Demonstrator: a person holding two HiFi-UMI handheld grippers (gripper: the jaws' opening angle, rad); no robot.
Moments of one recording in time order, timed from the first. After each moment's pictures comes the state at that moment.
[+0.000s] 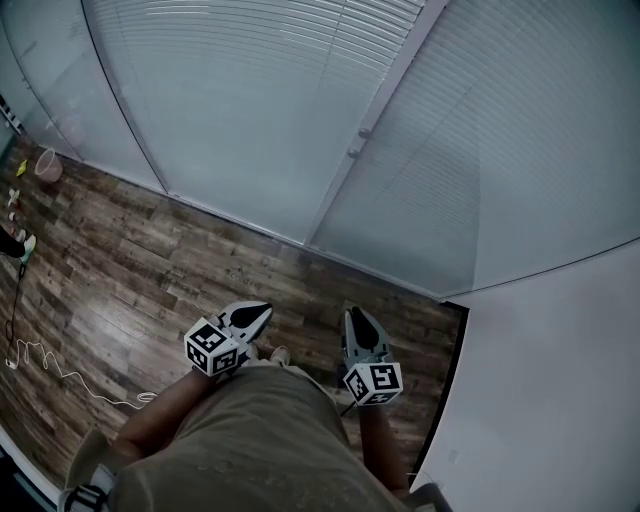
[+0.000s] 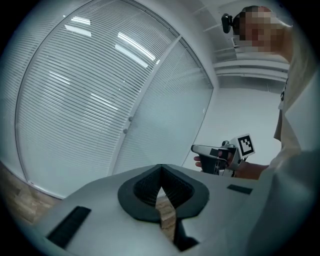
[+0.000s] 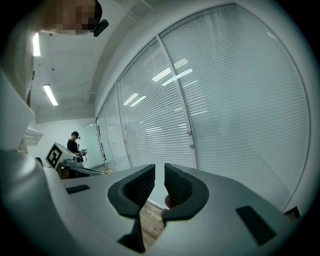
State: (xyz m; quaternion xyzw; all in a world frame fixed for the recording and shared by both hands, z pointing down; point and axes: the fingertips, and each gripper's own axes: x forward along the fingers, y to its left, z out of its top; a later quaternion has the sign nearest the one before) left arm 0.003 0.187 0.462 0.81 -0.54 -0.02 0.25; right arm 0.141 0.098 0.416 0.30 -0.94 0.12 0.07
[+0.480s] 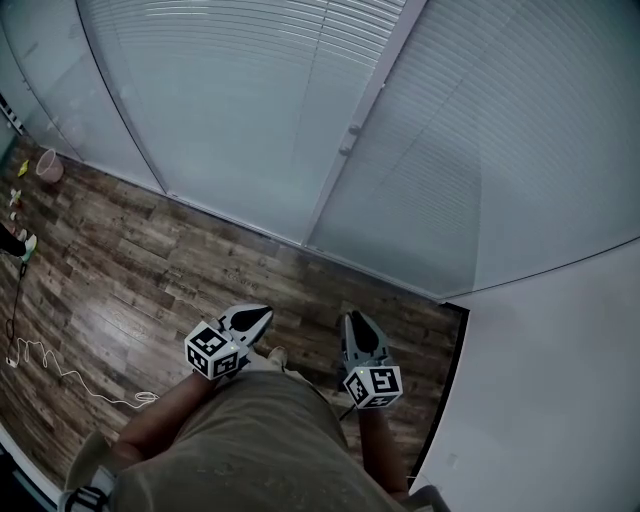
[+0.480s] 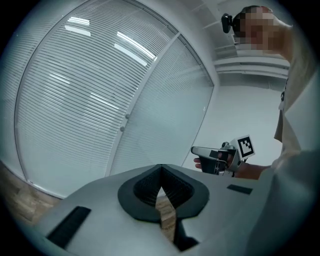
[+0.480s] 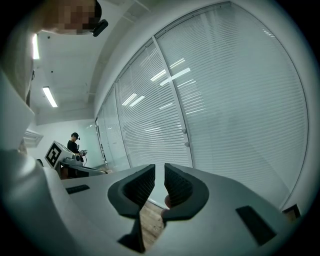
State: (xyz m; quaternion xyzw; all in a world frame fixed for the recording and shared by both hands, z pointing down) left arm 0.039 0.176 0.461 0.80 -0.54 -0.01 0.25; right arm 0.178 0.087 0.422 0.30 -0.94 0.13 0.07
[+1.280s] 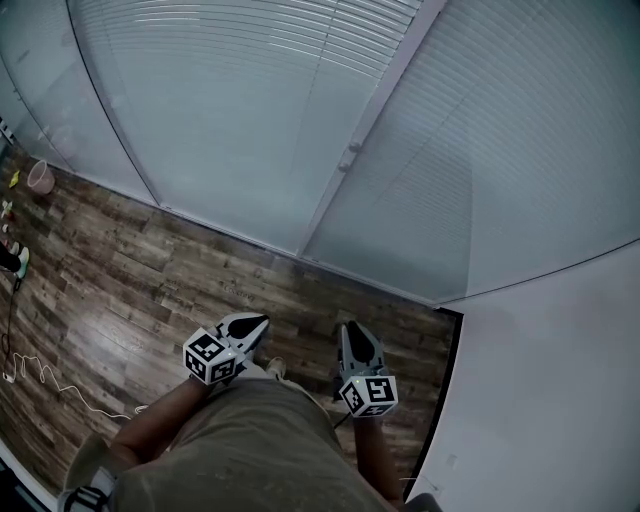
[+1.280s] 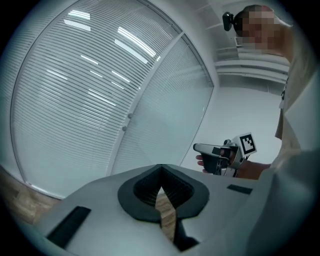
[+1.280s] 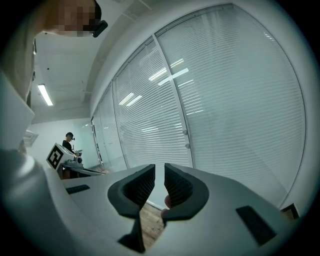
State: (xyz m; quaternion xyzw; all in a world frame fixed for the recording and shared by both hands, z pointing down) left arm -0.004 0.163 0.477 0.81 -0.52 -0.01 0.27; right arm 0.141 0.080 0.429 0.32 -0.93 0.14 0.08
